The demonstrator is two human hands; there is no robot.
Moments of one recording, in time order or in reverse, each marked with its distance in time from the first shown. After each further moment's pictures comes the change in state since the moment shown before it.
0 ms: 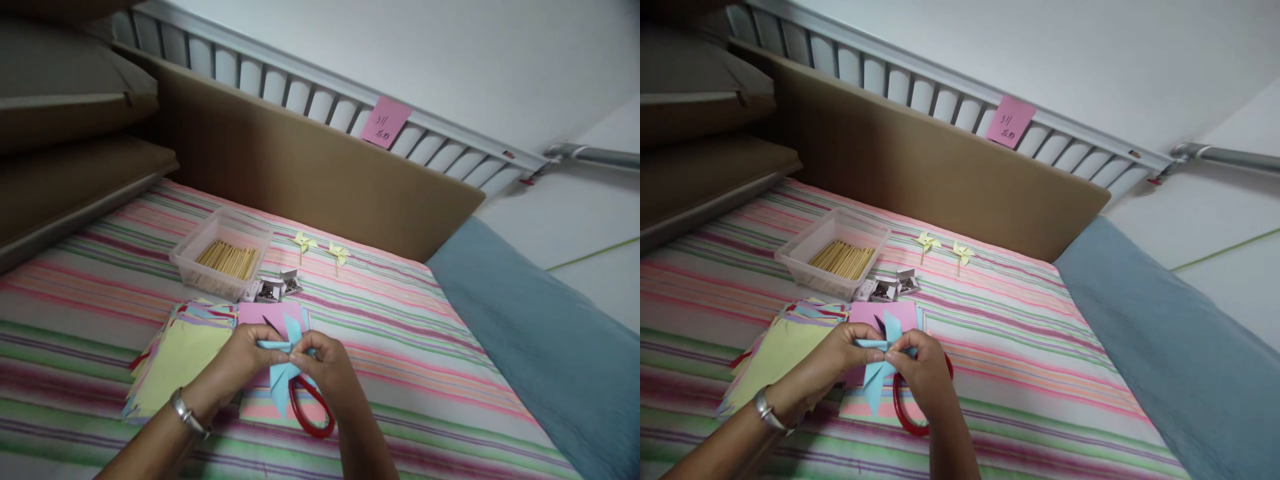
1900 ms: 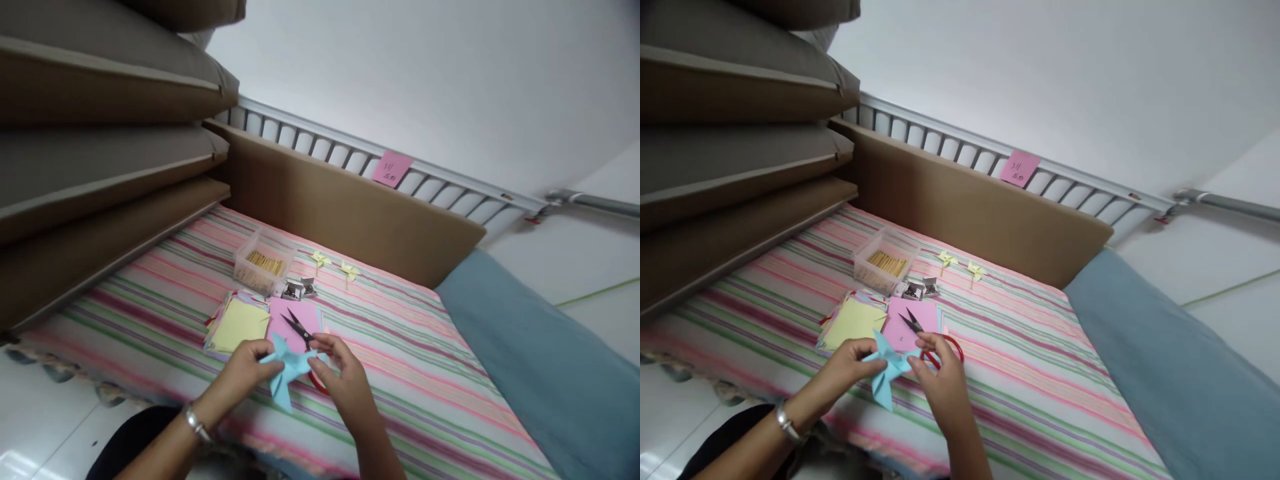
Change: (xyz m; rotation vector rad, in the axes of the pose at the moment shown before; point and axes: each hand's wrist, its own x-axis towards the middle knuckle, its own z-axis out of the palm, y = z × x) left_hand -0.107 -0.006 -0.011 0.049 0.089 0.160; right_hand -0.085 -0.030 0.017 -0.053 0.111 -0.205
